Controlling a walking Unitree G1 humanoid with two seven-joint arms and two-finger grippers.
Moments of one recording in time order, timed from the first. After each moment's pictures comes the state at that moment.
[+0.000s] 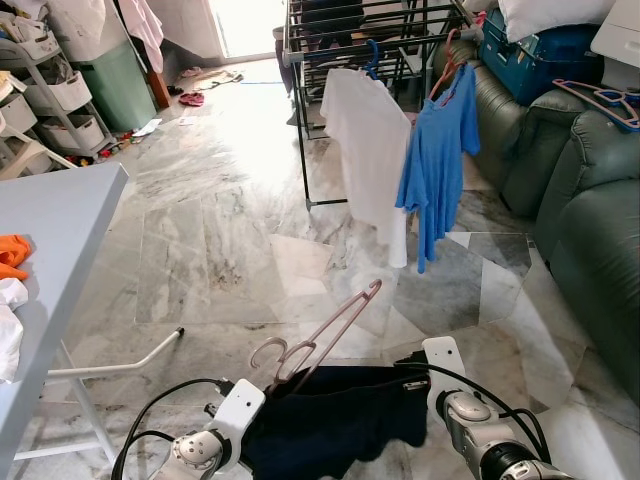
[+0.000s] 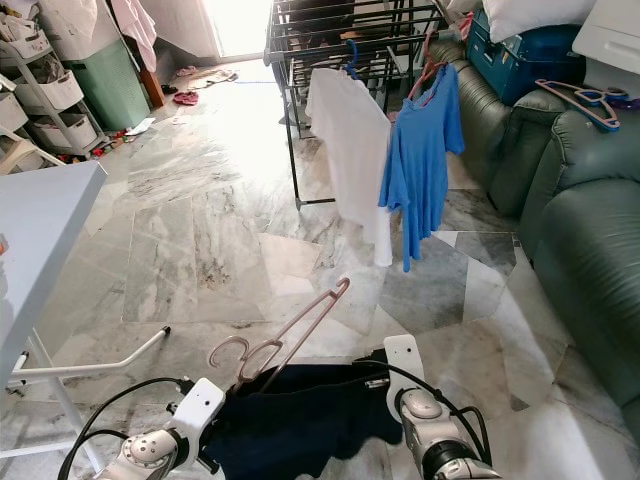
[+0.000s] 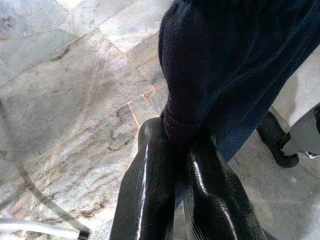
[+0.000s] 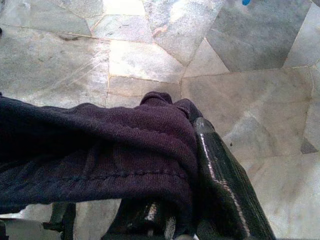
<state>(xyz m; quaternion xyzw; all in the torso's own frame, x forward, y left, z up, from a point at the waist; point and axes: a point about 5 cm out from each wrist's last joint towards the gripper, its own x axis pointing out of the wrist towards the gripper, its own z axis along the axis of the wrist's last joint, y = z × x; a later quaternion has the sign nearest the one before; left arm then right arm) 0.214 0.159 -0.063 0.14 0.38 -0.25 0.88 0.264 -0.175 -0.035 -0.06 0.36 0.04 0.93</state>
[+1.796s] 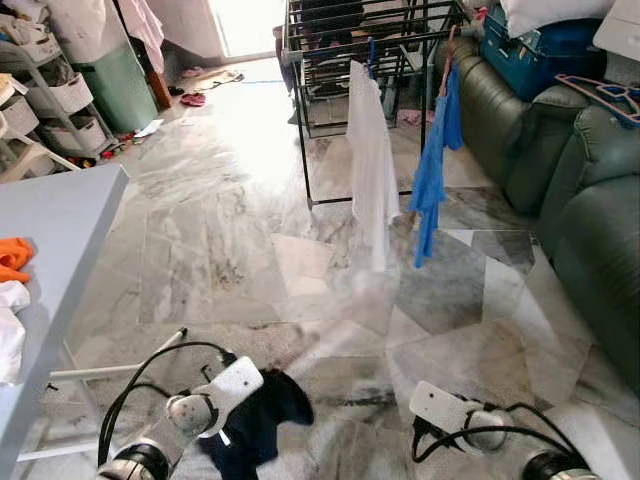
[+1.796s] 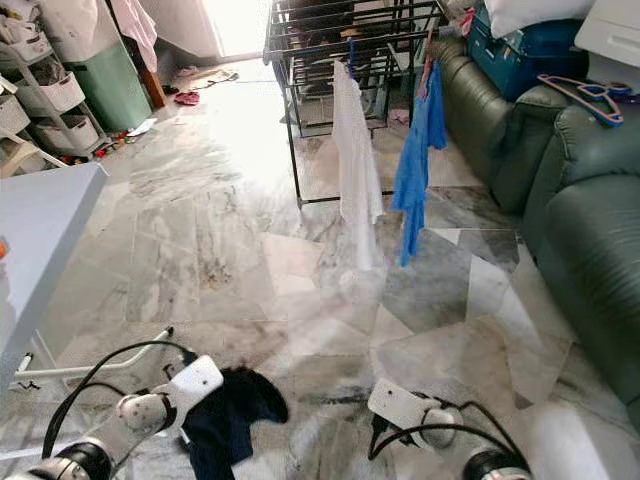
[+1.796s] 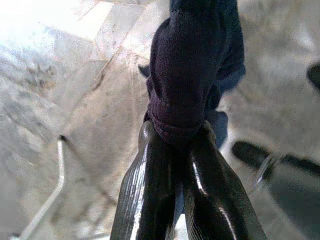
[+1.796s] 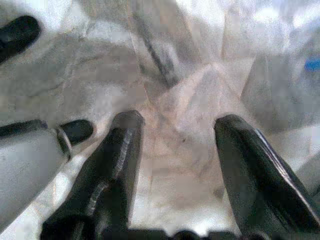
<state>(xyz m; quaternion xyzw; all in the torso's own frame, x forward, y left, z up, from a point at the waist) 0.252 0.177 -0.035 0.32 0.33 -0.33 0.83 0.245 -0.197 -0.038 -0.40 0.35 0.35 0.77</state>
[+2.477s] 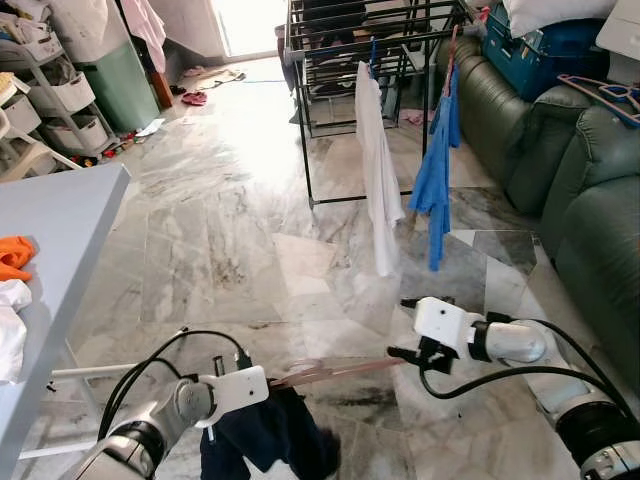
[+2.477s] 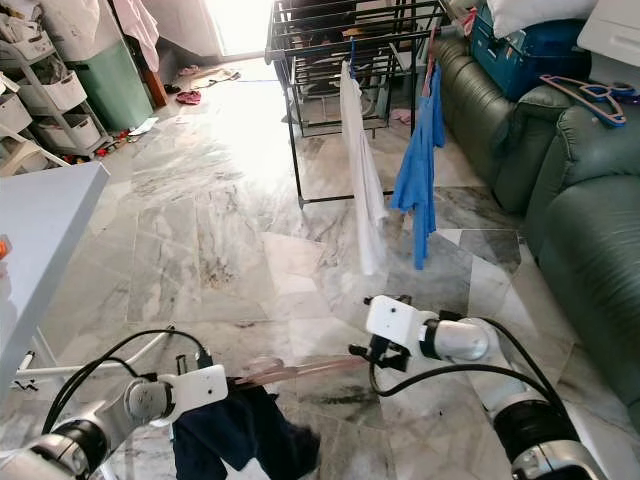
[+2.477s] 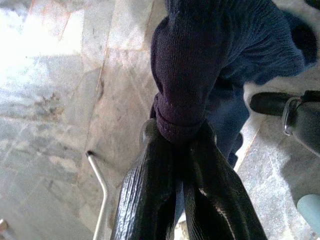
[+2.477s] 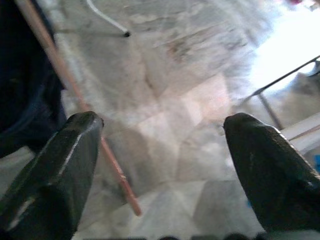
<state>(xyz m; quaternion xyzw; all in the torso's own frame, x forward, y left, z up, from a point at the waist) 0.266 0.178 -0.023 0.44 0.32 -0.41 0.73 0.300 -0.187 0.074 -0.35 0.15 0.47 0.80</state>
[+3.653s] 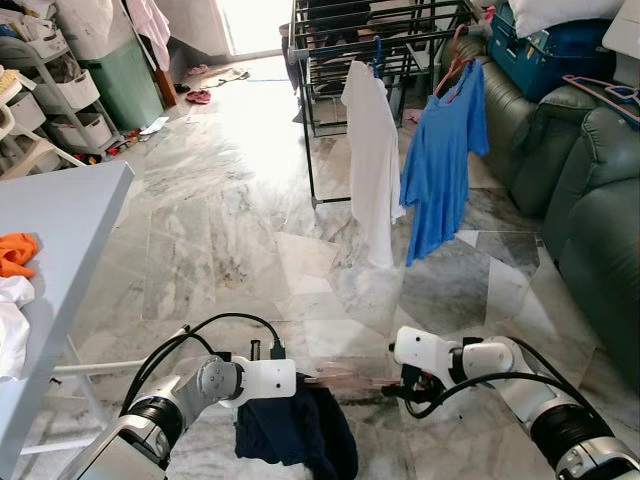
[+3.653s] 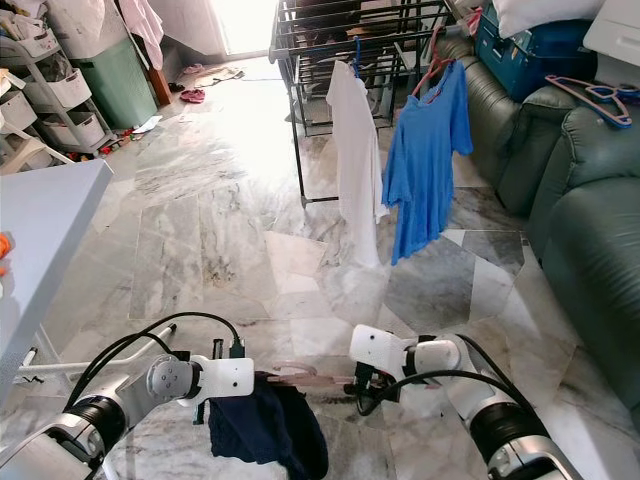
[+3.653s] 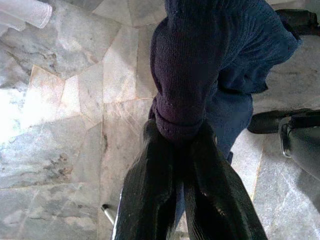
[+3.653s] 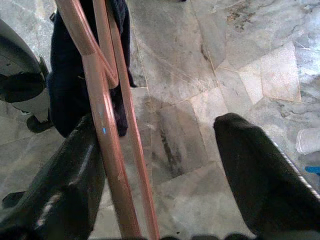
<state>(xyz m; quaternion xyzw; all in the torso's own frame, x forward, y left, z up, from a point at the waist) 0.282 0.140 -0.001 0.46 0.24 -0.51 0.68 0.288 -0.170 0.035 -0.33 0.25 0.52 0.74</state>
